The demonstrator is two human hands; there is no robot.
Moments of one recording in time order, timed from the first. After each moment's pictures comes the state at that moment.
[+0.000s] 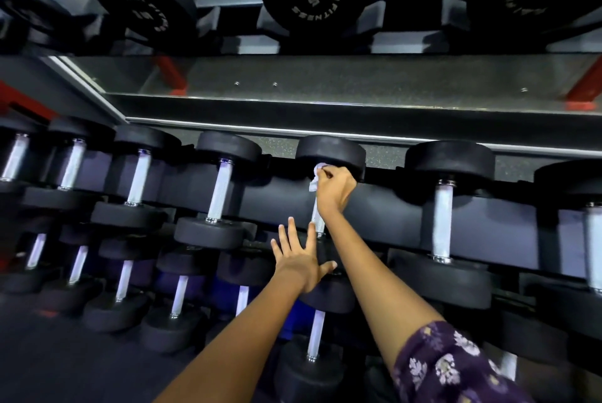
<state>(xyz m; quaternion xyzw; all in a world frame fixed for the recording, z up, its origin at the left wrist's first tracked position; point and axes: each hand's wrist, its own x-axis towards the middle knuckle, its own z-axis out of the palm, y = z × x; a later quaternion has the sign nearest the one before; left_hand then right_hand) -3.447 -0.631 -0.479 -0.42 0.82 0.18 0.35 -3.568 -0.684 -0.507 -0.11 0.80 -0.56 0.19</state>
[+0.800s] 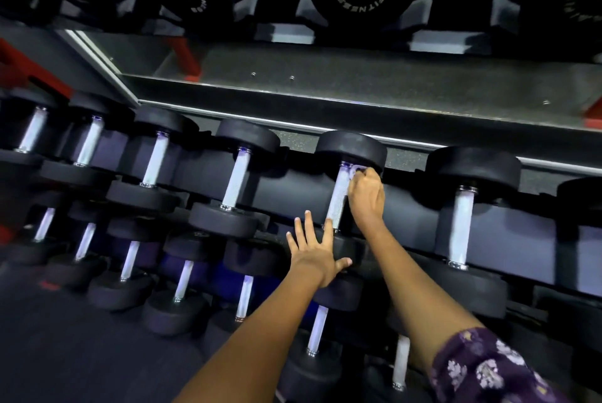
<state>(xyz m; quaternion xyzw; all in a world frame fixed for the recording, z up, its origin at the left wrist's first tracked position) -3.444 -0.631 -0.482 -0.42 0.82 0.19 0.33 -3.587 -0.652 -0.529 -0.35 0.88 -0.29 0.11</state>
